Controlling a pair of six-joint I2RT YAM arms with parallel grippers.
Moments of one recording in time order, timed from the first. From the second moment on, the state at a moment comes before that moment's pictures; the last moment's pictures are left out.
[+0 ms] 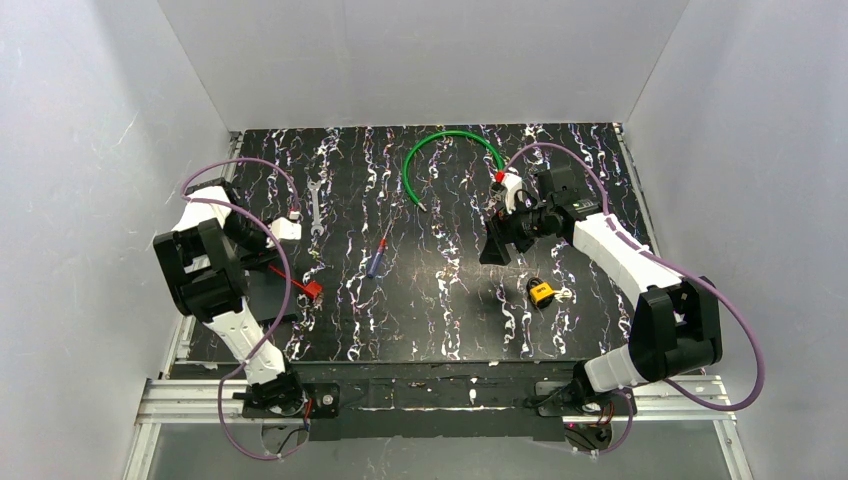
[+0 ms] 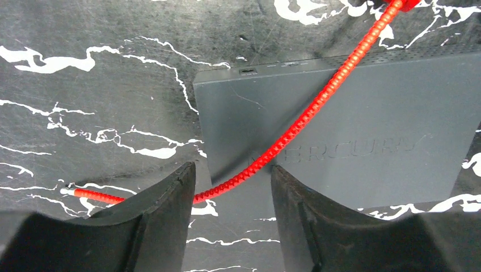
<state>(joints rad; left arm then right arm) 0.36 1.88 1.36 -1.16 0.36 1.86 0.32 1.44 1.06 -0.58 -0.67 -0.26</state>
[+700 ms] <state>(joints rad) 0.31 1.88 1.38 -1.18 0.41 1.80 0.32 1.46 1.09 -0.58 -0.66 -0.26</state>
